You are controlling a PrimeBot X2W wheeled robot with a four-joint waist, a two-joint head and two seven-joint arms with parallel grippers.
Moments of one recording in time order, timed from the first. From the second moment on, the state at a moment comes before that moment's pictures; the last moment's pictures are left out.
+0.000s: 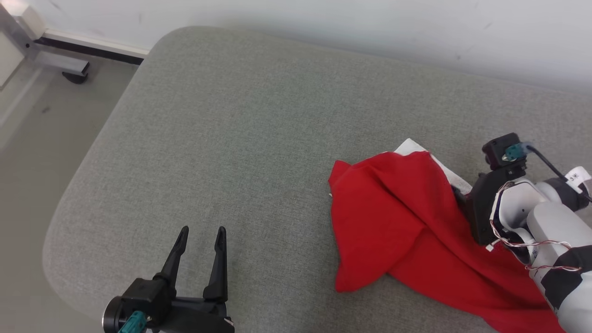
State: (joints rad) left arm -0.13 0.05 -0.18 0.21 -0.29 -0.08 -0.26; right arm -0.71 -0.44 0.49 0.69 0.45 0.13 0.39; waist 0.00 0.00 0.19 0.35
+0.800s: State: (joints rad) left arm -0.15 0.05 -0.19 0.22 -0.30 -0.06 -0.26; right arm -1.04 -0.54 0.58 0.92 0.52 0.13 0.19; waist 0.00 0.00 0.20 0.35
